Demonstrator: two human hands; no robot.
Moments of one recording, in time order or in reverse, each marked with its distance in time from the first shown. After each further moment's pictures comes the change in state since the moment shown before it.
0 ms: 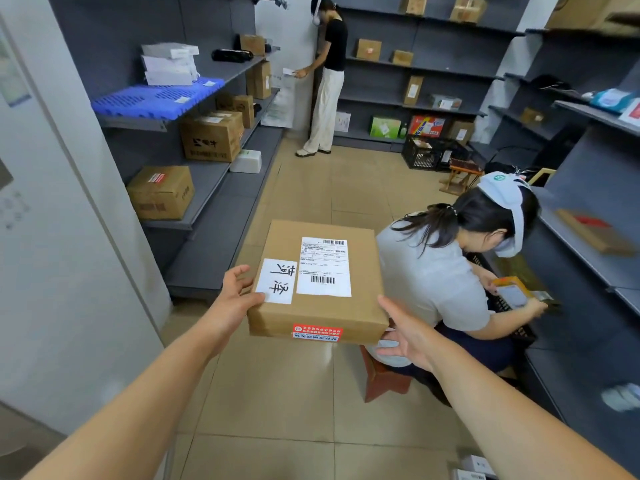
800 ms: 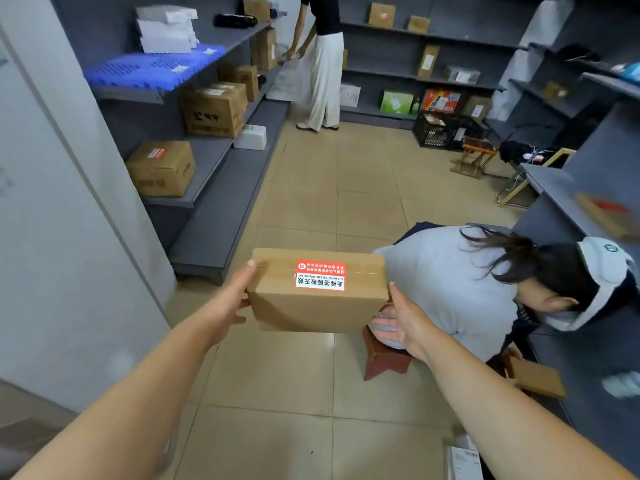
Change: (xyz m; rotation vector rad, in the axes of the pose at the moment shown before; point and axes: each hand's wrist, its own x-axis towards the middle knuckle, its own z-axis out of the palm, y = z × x) left_hand 0.002 -0.011 0.014 -0.024 -0.039 -0.224; right_hand 0.029 0.017 -0.006 0.043 0.106 0.027
